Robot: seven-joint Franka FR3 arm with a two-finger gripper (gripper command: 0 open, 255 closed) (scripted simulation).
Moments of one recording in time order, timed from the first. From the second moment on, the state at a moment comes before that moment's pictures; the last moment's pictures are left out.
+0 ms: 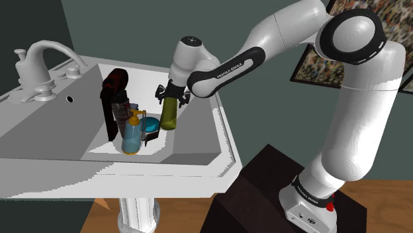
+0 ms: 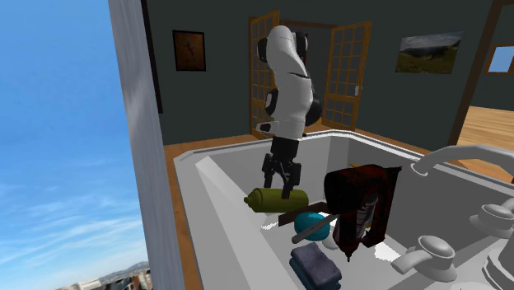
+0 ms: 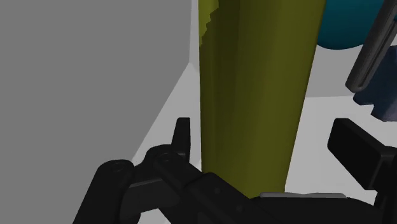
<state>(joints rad) -0.07 0.35 0.38 -1.97 -0.49 2.56 1.30</state>
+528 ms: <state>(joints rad) -0.06 0.39 0.35 -1.98 -0.53 2.60 1.33</state>
